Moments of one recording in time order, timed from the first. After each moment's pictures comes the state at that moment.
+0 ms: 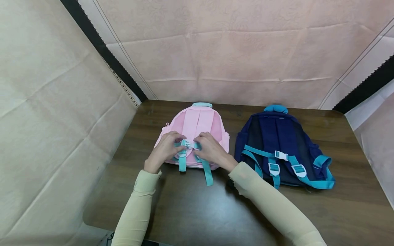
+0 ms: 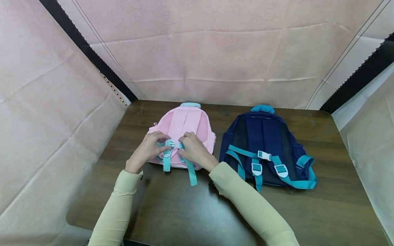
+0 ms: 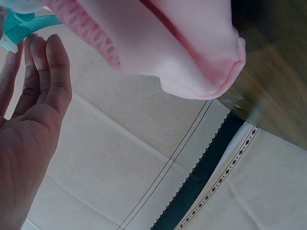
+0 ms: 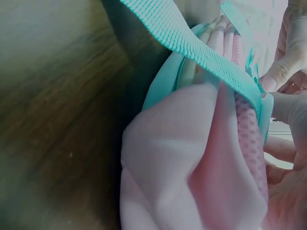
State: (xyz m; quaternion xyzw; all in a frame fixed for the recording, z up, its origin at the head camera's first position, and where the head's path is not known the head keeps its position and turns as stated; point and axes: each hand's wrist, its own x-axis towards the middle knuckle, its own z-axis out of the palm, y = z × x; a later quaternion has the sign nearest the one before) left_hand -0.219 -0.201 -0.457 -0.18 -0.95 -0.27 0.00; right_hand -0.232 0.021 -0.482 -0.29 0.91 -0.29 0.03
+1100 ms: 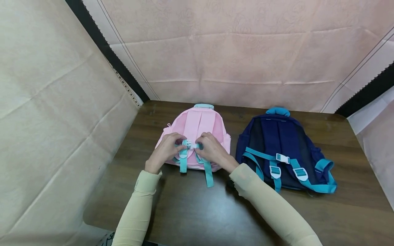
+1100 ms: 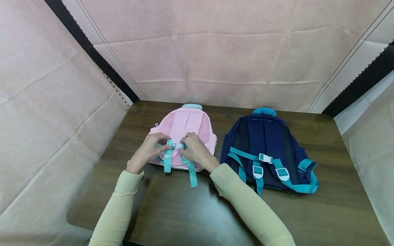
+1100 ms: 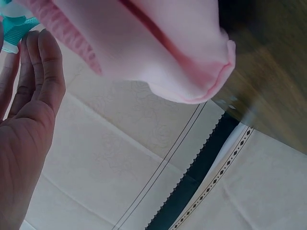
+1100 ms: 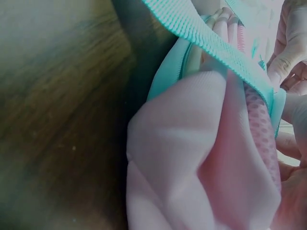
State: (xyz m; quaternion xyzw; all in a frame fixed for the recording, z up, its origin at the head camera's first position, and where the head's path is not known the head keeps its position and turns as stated) left_hand -0.219 -0.201 -0.457 -0.15 -0.95 -0.28 -0.01; right_hand -0.238 0.021 -0.484 -0.29 0.90 -0.32 0.01
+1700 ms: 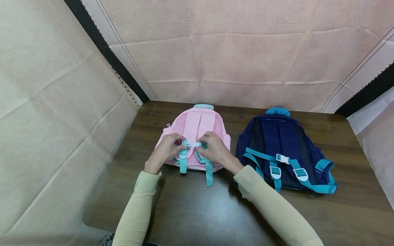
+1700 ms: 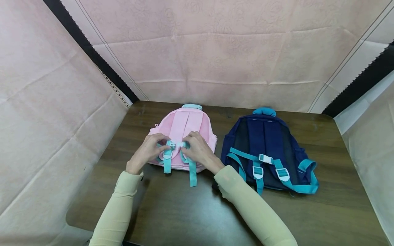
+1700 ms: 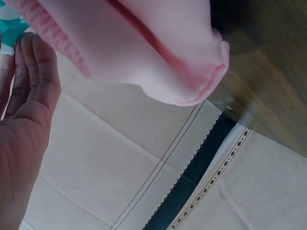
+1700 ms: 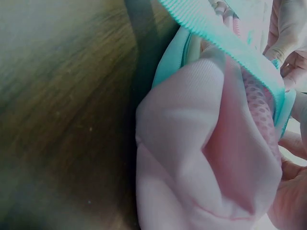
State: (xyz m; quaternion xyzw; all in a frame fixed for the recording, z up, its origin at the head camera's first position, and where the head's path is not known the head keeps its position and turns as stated) left_hand -0.220 -0.204 -0.460 -0.16 -0.94 -0.29 -0.01; right_hand -0.237 0.032 -0.484 -0.28 0.89 -0.36 -0.02
